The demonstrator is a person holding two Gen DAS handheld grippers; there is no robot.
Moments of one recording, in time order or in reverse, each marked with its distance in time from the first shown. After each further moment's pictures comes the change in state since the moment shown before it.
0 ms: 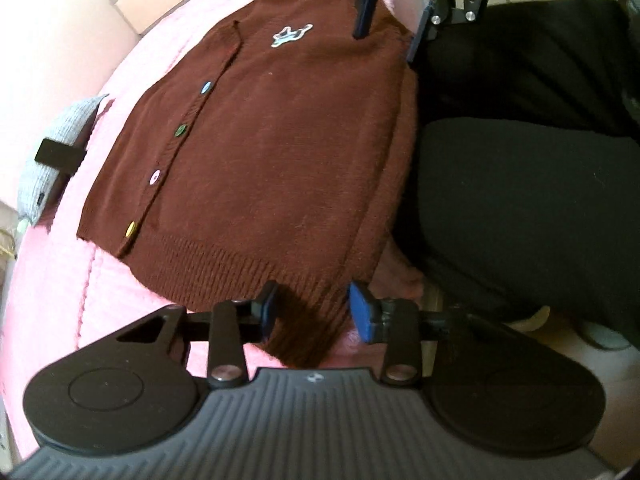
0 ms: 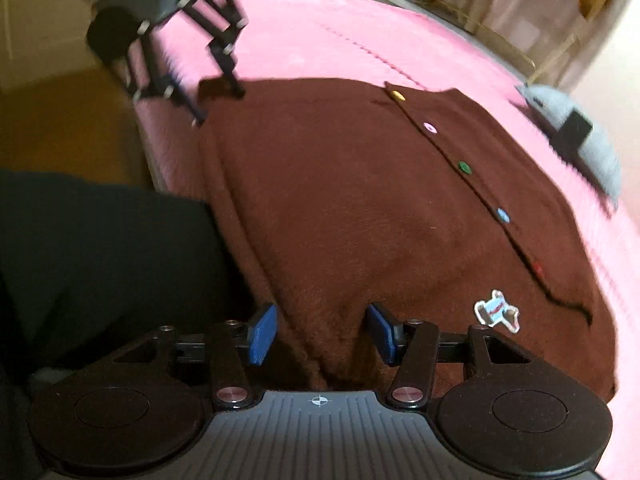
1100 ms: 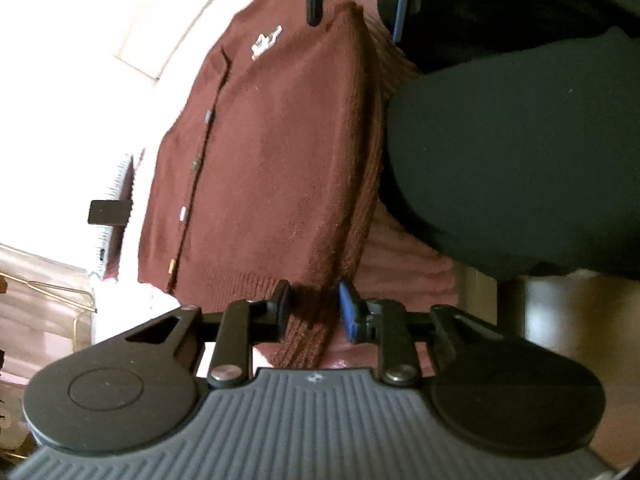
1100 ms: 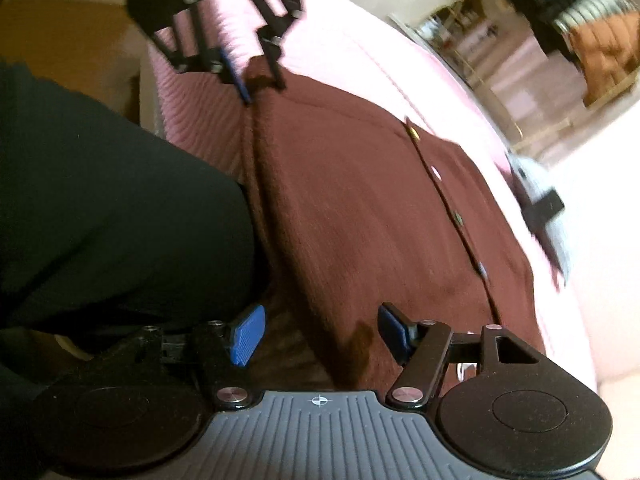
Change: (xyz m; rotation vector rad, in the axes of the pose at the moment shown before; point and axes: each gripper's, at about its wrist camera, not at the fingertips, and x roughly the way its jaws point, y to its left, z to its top) left arm 0.011 -0.048 0.001 0.219 0.035 0.228; right arm 0.018 0.060 -0.008 -0.250 -0.035 -0.195
